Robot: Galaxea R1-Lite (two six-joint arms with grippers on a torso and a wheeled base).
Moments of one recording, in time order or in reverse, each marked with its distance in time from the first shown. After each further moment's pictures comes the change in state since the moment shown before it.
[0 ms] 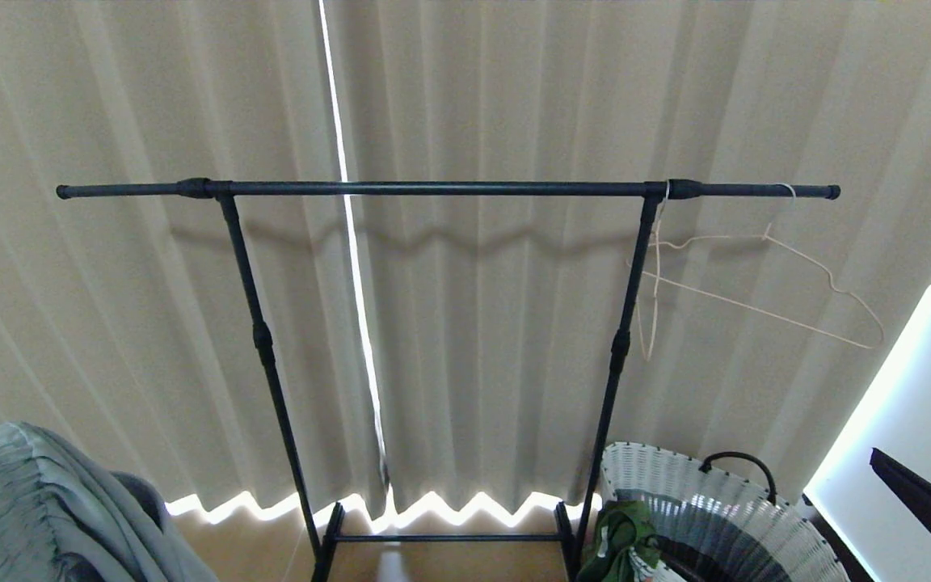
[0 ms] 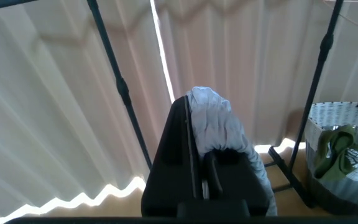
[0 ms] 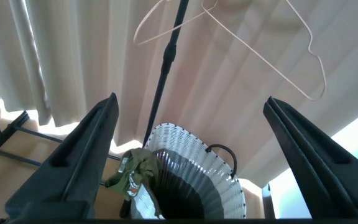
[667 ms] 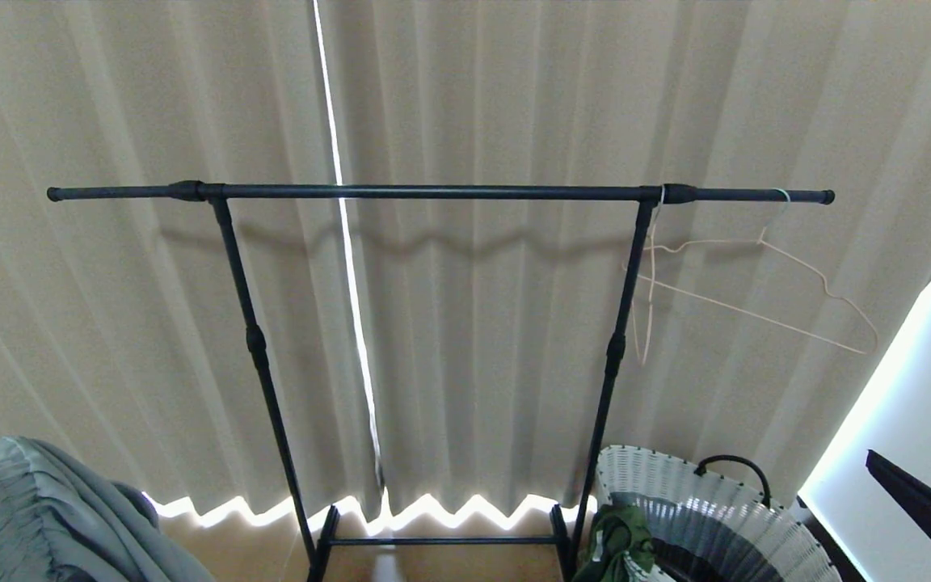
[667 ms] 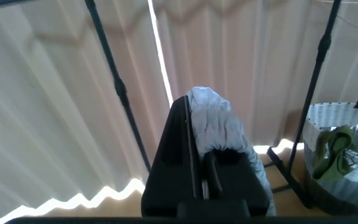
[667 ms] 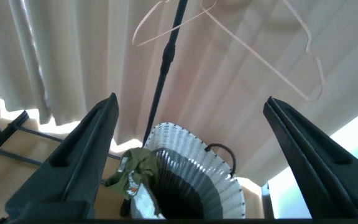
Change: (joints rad) left arm -0.003 -0.029 0.026 0.003 -0.001 0.003; right arm -0.002 0.004 0.003 0.002 0.000 -0.001
